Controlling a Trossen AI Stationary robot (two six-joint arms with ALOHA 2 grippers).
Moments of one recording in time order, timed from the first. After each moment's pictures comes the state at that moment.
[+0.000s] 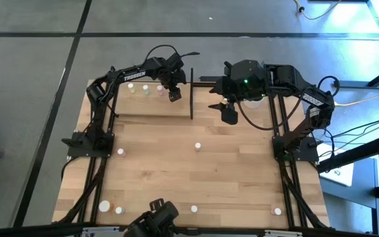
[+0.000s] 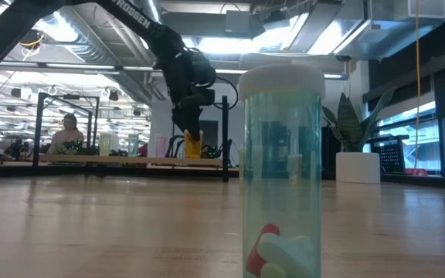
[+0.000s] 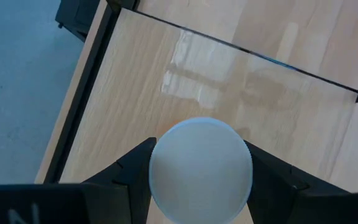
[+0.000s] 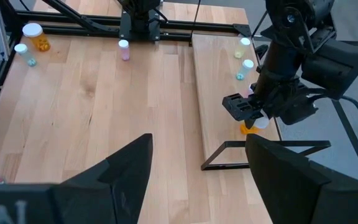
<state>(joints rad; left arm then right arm) 0.71 1.98 1.62 -0.85 0.14 0.32 -0.09 1.64 2.17 -1.22 0.06 -0.11</state>
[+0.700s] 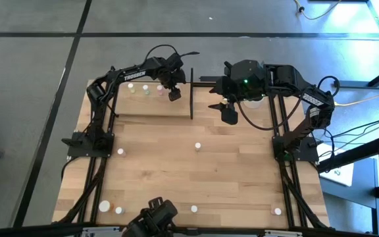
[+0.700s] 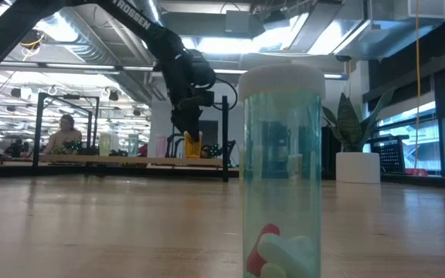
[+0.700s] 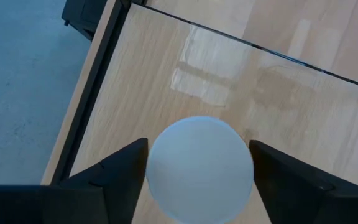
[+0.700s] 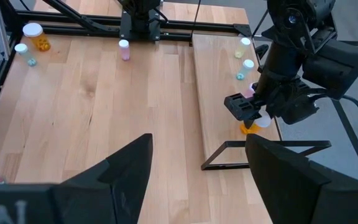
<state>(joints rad) 0.72 1.99 1.62 -0.84 0.12 0.32 -0.09 1.64 2.17 -1.22 0.06 -0.11</state>
